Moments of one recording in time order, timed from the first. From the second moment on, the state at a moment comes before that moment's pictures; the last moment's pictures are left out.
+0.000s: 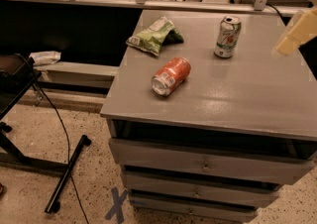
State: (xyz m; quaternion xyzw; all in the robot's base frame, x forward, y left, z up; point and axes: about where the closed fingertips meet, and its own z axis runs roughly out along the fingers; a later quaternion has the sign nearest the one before) arm 0.559 -0.270 1.018 -0.54 0.78 -0.08 0.31
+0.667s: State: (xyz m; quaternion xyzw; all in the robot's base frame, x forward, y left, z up) arm 0.654 -0.285 1.022 -0.44 0.75 0.00 0.49
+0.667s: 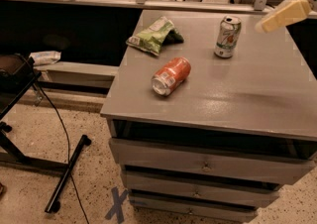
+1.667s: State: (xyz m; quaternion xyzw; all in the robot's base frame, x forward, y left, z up) arm 0.708 -0.263 0.970 -0.39 0.73 0.10 0.56
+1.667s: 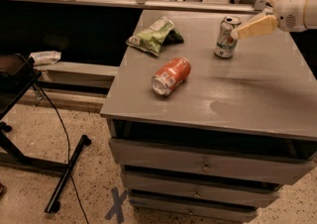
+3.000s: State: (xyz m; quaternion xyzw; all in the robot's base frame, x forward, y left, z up) arm 0.756 -0.246 0.903 -0.31 0.71 0.19 0.60
